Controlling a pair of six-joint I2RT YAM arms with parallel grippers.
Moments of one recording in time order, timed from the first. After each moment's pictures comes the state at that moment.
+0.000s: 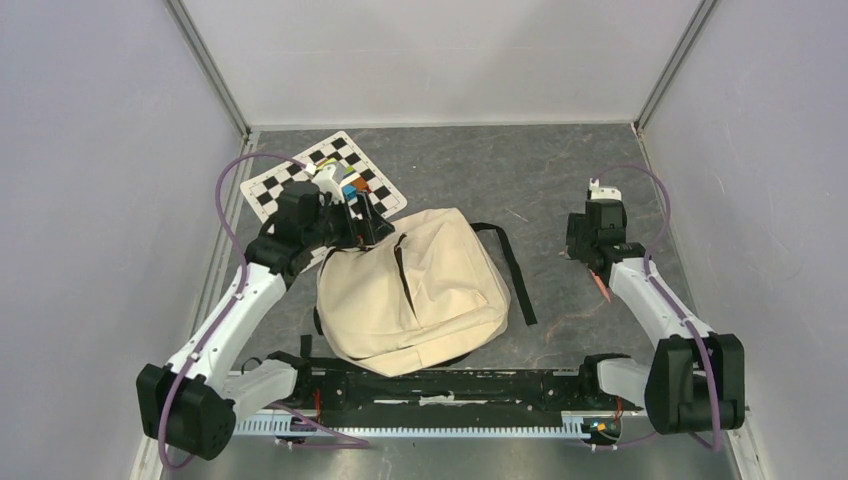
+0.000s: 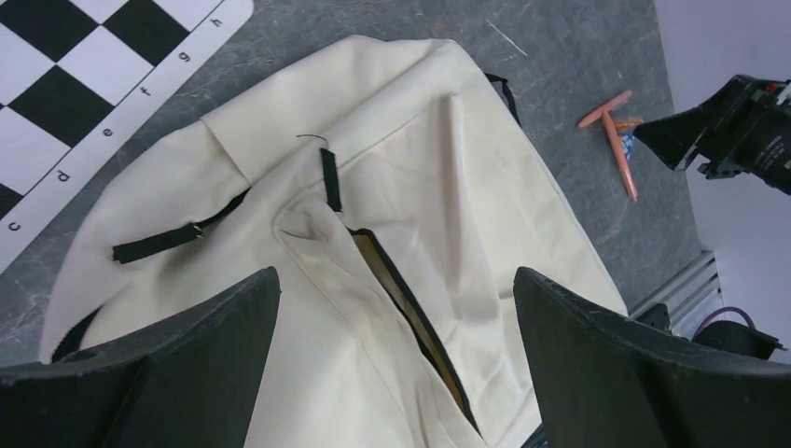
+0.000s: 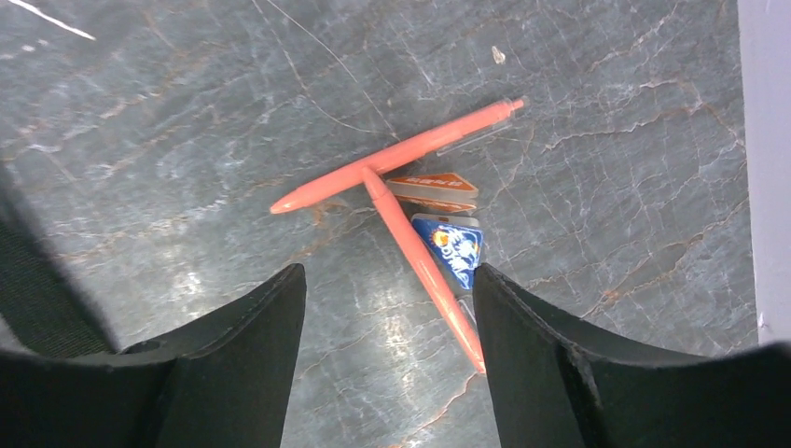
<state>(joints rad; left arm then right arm) -0.33 1.04 0.88 -0.39 0.31 -0.45 0.08 1.16 0.68 -0.33 0.30 0.11</state>
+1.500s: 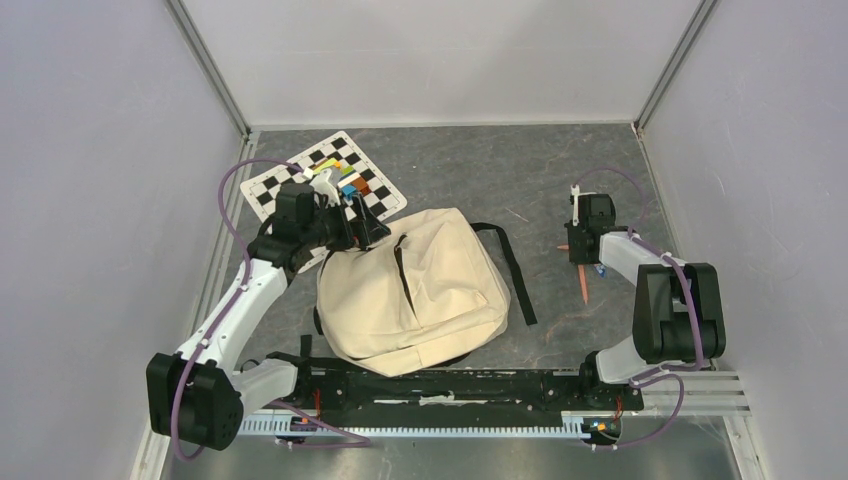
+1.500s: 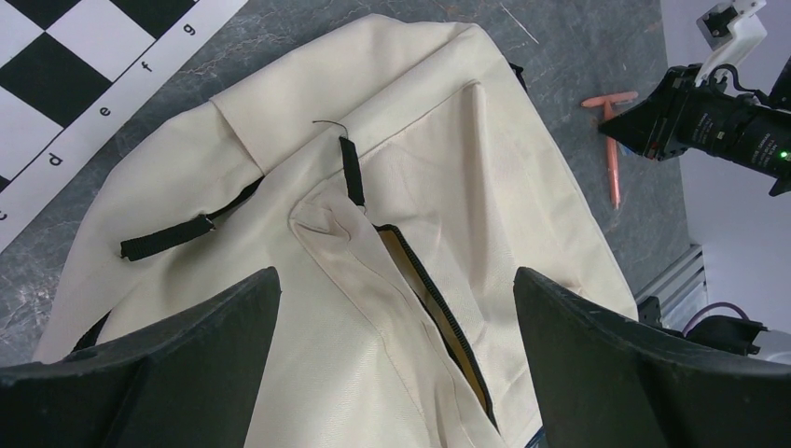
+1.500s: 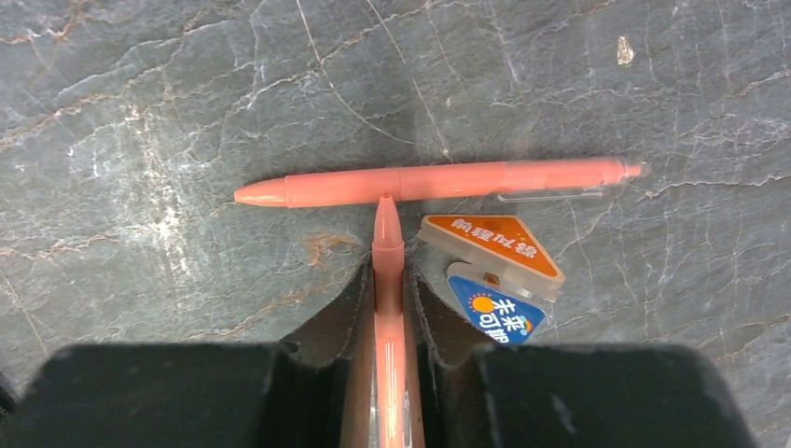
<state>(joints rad) -0.22 1.11 0.83 -0.33 0.43 -0.44 0.01 1.51 0.75 -0.27 0.18 -0.04</state>
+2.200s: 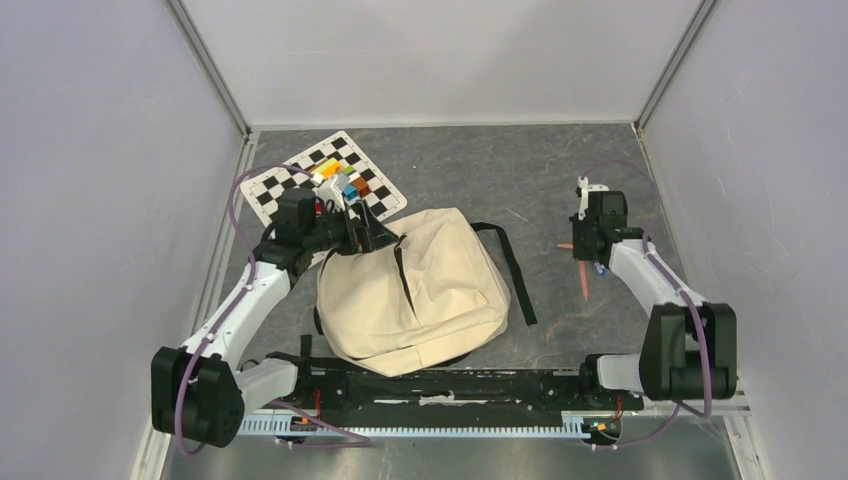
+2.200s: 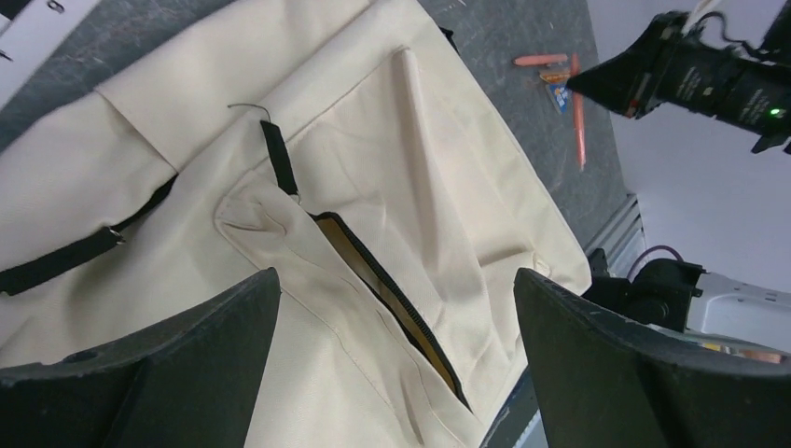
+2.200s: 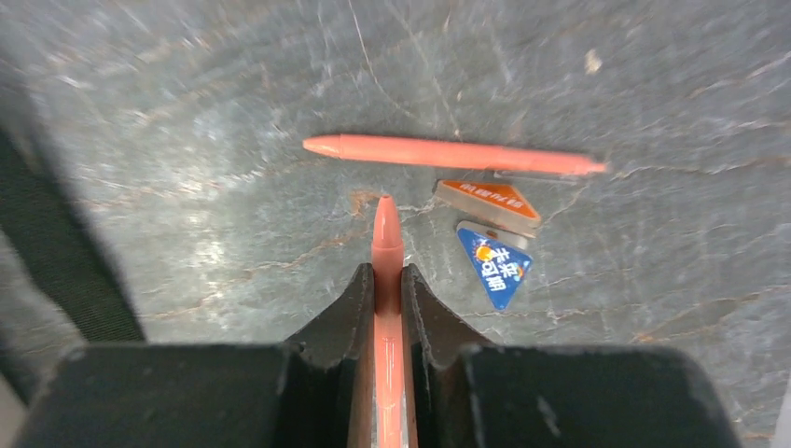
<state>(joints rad) -0.22 1.12 0.77 -0.22 0.59 -0.46 0.01 1.37 0.76 -0.38 0.10 -0.03</state>
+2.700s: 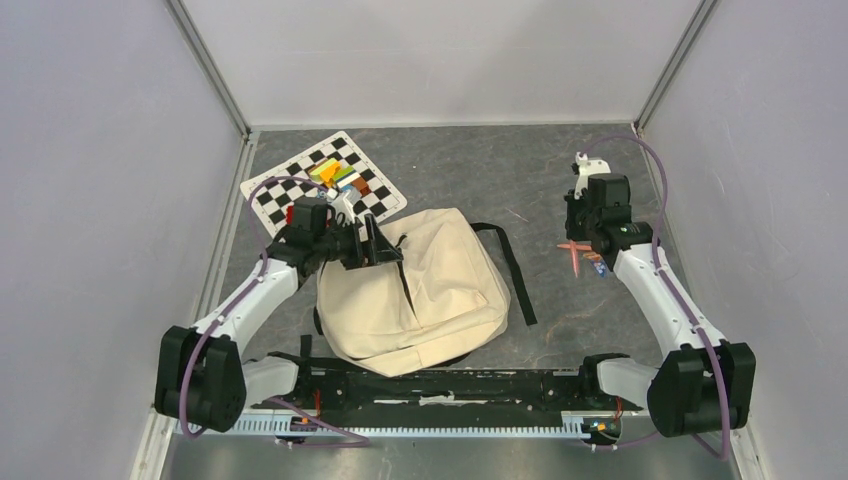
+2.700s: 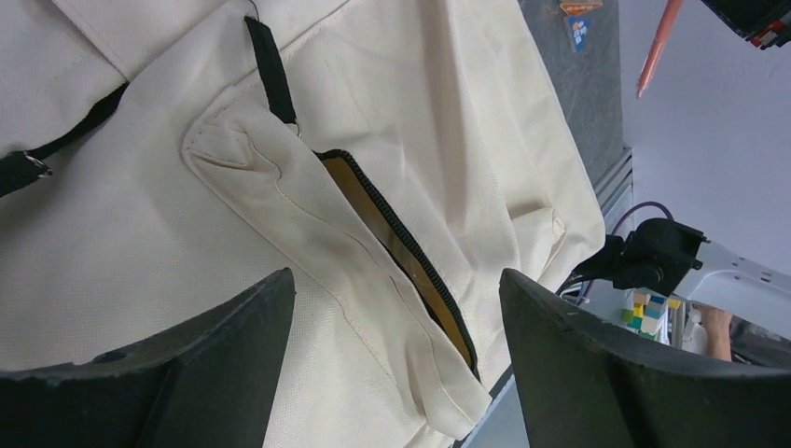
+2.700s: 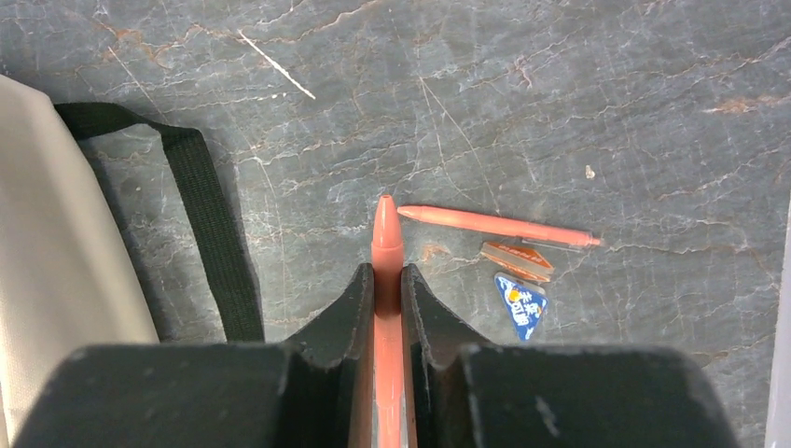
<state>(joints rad) -0.24 1.19 0.71 -0.23 0.66 -0.48 0.10 1.18 0.89 -0.44 0.06 0.02</state>
